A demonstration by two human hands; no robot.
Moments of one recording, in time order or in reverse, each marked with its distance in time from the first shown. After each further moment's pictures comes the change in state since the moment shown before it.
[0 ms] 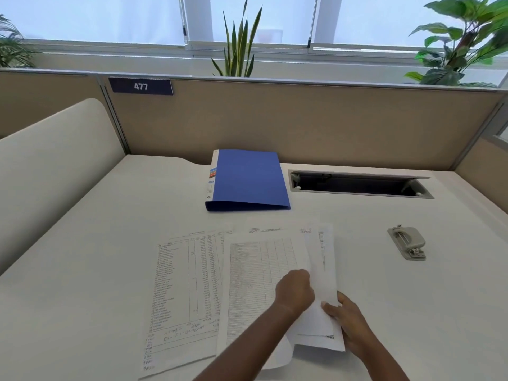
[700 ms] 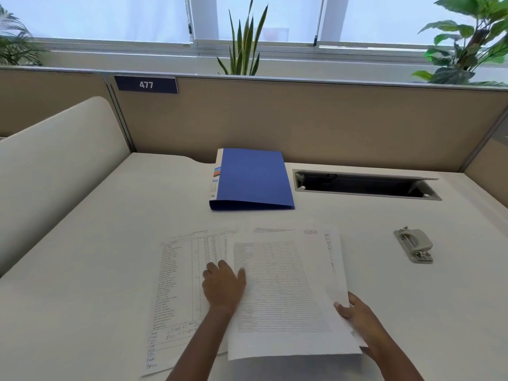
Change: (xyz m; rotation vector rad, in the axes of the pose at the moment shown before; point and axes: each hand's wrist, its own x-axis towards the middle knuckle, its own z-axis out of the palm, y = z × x) left_hand -0.014 -0.102 -0.039 0.079 0.338 -0.519; right_hand 0.005 -0.007 -0.017 -0.151 -0.001 0.040
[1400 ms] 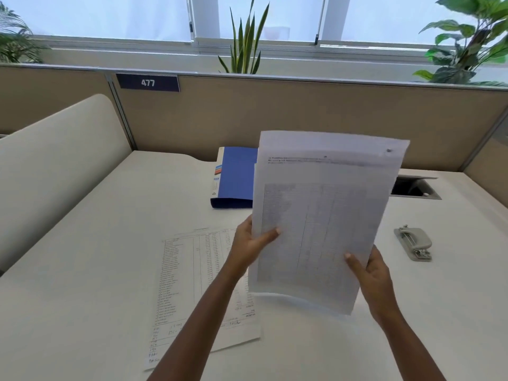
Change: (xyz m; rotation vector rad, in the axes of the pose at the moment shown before) left_hand 0.003 0.047 -0.055 -1.135 -0.187 0.566; right_hand -0.012 -0.060 0.005 0.025 0.136 -0.593
